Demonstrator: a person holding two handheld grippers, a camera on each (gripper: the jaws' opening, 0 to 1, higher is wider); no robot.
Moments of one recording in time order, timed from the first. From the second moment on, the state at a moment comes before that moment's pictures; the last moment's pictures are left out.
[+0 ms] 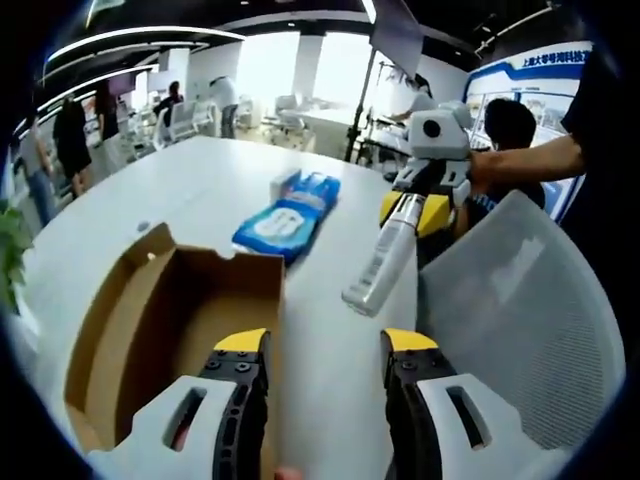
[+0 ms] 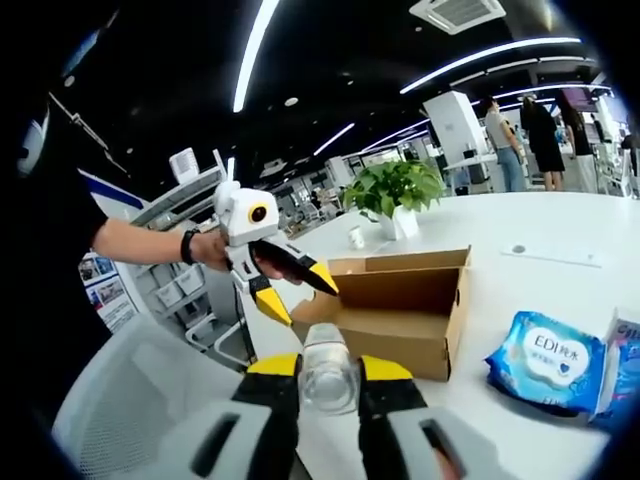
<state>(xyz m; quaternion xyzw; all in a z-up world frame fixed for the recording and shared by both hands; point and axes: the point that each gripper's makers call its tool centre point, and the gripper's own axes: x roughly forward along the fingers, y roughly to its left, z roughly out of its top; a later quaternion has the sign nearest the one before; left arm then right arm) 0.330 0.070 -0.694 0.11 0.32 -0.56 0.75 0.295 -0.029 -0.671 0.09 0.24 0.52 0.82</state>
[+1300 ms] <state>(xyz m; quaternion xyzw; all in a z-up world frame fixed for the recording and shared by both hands) 0.338 0.100 -0.705 0.04 0.33 -0.44 0.83 0.319 -0.109 -0.672 0.04 0.27 0.49 0.83</state>
